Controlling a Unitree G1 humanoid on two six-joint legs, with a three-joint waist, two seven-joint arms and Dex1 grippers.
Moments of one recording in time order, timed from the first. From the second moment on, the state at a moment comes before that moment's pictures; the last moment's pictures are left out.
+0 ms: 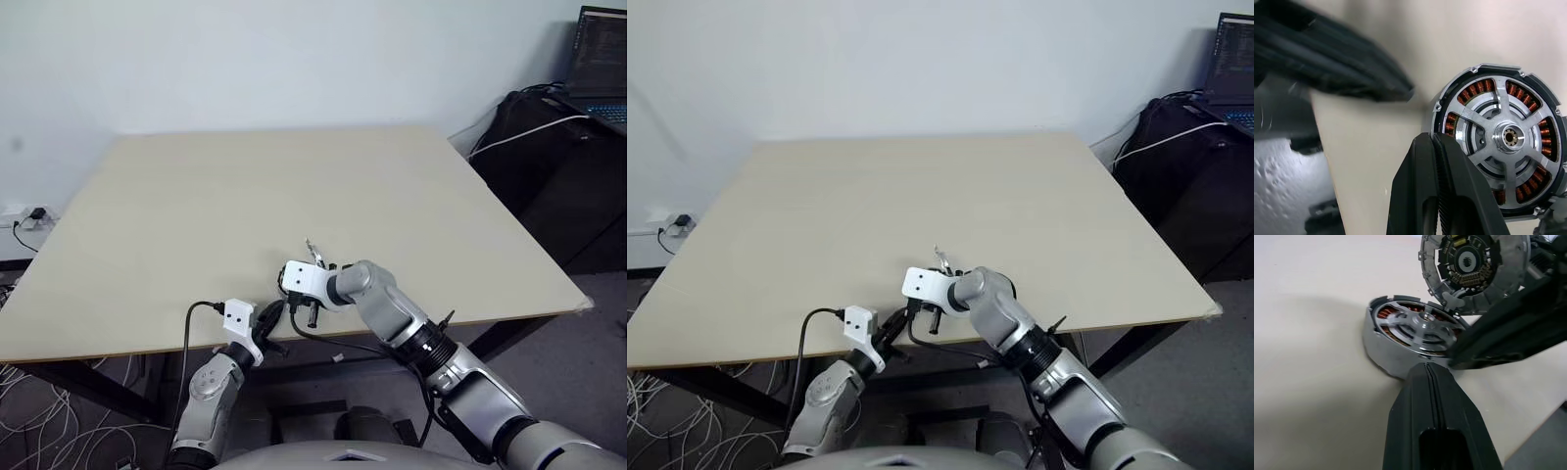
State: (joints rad) left arm 0.17 0.03 -0.11 0.23 -0.20 -0.14 -0.50; right arm -0.52 -0.18 0.58 0.14 -0.34 0.73 0.89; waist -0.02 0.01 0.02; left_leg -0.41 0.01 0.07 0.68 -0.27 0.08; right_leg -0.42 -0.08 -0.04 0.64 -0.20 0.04
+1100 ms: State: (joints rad) left arm 0.17 0.04 -0.11 0.23 -0.21 -0.14 -0.50; right arm -0.49 -0.10 0.26 -0.13 0.40 1.35 0.90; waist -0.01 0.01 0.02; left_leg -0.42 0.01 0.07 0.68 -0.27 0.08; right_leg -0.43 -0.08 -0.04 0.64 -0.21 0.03
